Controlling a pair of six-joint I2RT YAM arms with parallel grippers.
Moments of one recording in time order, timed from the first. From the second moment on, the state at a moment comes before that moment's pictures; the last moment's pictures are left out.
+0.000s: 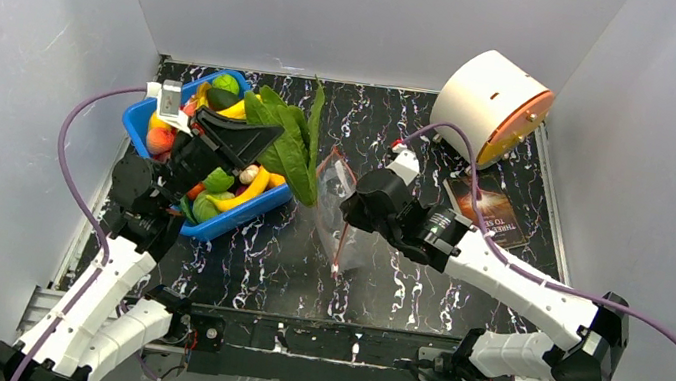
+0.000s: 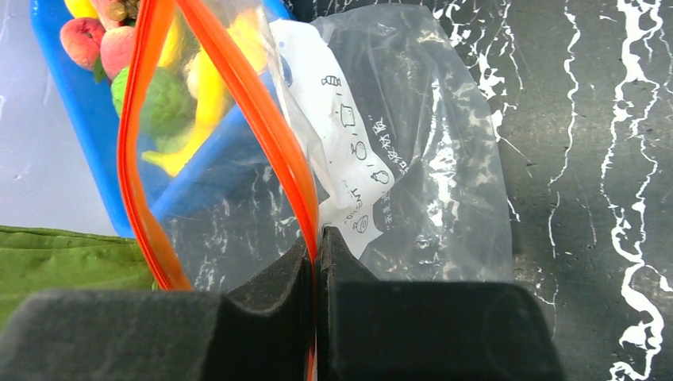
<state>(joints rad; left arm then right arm) -0.35 0.76 0.76 0.49 0.46 -0.88 0.99 1.26 1.15 -0.56 0.40 0.99</state>
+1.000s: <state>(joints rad) -0.35 0.84 0.57 0.80 0.50 -0.98 0.99 1.26 1.15 -0.50 0.33 0.97</state>
